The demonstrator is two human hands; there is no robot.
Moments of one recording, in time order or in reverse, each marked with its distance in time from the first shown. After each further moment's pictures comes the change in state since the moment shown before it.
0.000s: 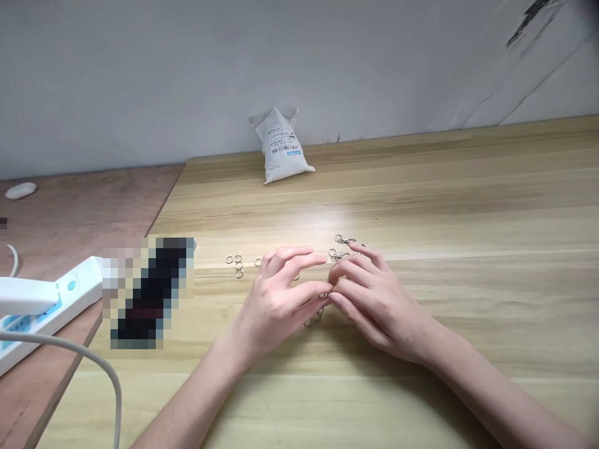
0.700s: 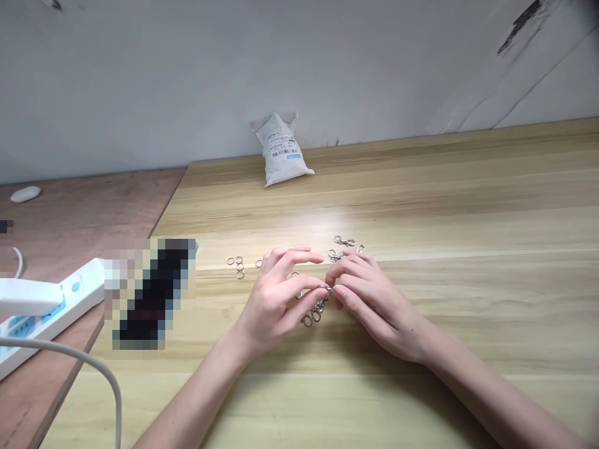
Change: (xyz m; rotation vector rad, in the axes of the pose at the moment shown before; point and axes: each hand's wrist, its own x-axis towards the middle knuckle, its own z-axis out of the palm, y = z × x) left_hand -0.002 0.000 -0.005 -0.226 -0.022 -0.107; right_hand -0.001 -0.003 0.000 0.354 0.000 0.111
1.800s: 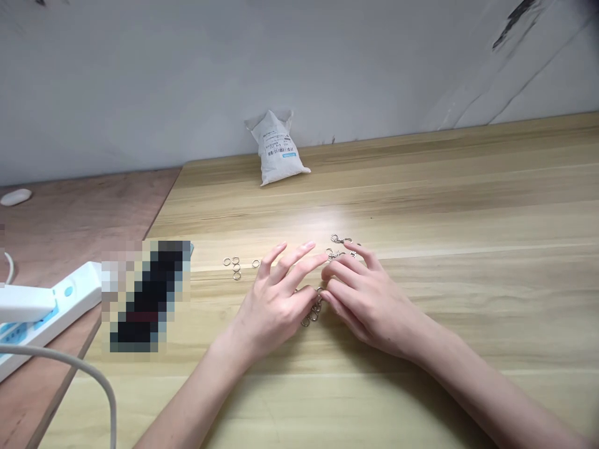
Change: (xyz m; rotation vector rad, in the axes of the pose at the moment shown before) left_hand -0.002 0.000 0.007 0.414 -0.069 0.188; right_hand 0.005 0.002 0.006 -0.502 -0.037 -0.117
